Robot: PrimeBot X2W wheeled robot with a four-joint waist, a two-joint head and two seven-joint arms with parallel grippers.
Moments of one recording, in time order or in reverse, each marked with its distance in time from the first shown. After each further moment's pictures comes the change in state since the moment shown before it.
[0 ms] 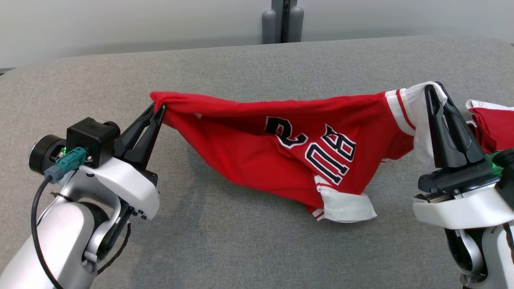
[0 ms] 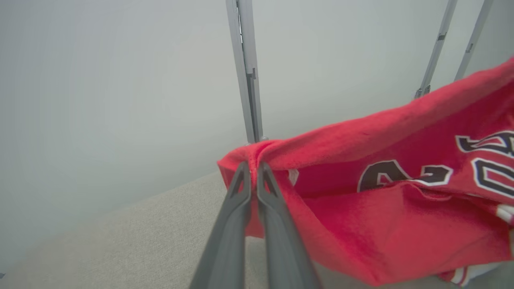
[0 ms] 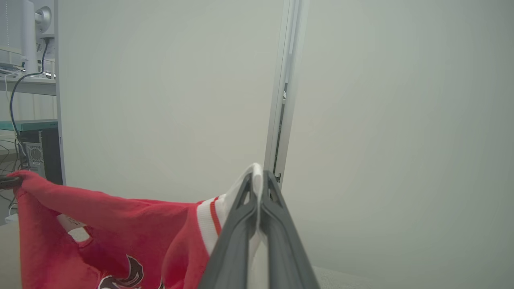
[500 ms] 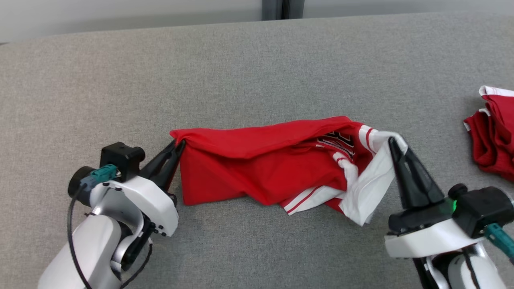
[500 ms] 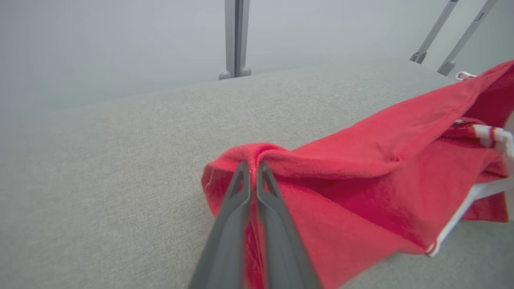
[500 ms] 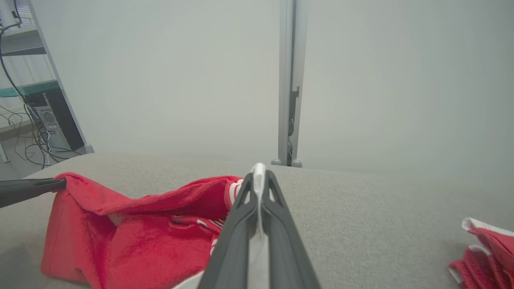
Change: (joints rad) left arm 0.023 -0.116 -0.048 0.254 -0.049 -0.067 -0.062; right arm 0.142 0.088 0.050 0.095 -0.001 0.000 -0.006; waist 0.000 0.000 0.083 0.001
